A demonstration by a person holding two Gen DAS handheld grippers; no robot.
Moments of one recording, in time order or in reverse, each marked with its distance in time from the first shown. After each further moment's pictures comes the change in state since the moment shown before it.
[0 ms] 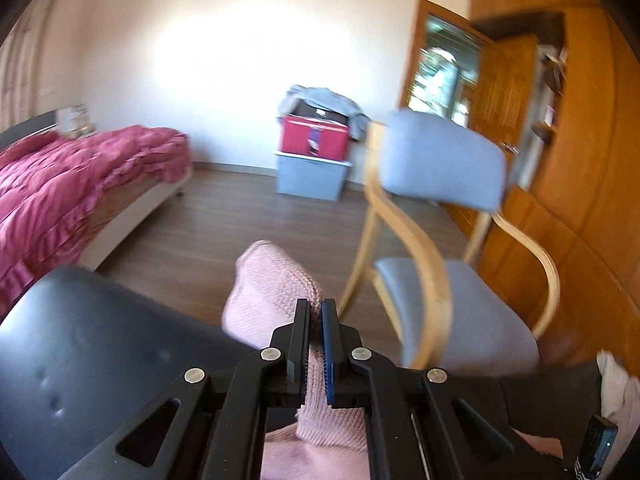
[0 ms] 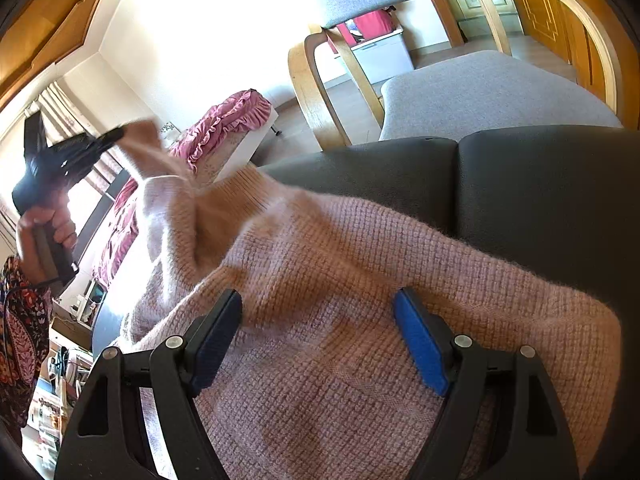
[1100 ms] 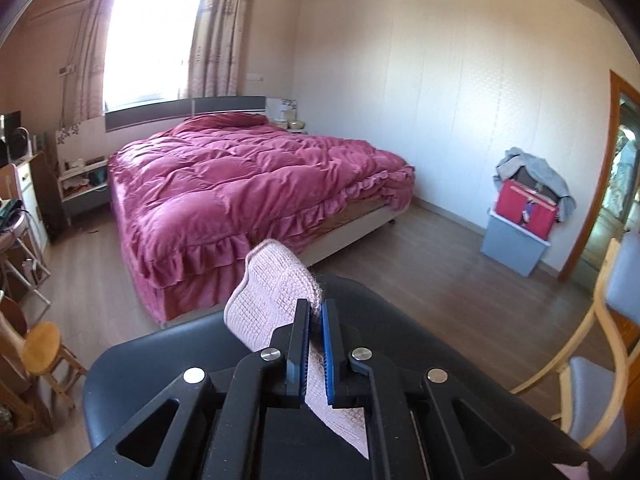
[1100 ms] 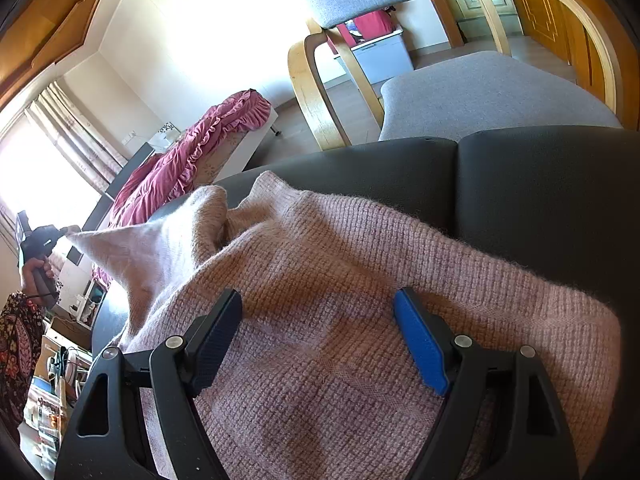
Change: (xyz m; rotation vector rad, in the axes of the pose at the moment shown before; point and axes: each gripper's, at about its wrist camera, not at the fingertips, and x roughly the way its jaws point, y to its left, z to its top) left arm -0.114 0.286 -0.002 -0.311 -0.096 0.660; right arm 0.002 0.001 0.001 0.000 0.000 -0.001
